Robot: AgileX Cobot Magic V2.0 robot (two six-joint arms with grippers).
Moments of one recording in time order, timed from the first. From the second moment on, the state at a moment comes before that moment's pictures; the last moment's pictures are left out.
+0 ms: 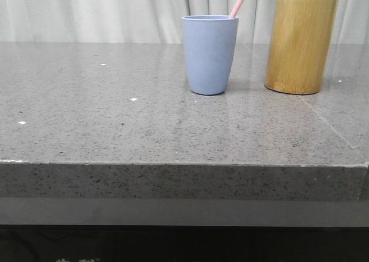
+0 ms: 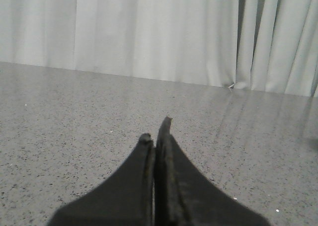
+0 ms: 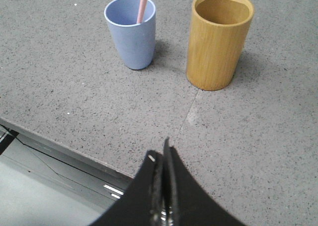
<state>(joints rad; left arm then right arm) -0.10 0.00 0.00 -0.08 -0.01 0.00 0.27 0.58 -0.94 0.16 0.95 -0.06</state>
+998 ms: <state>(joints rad) -0.08 0.00 0.00 -0.08 -0.01 -0.01 0.27 0.58 -0.94 0.16 0.95 -0.06</state>
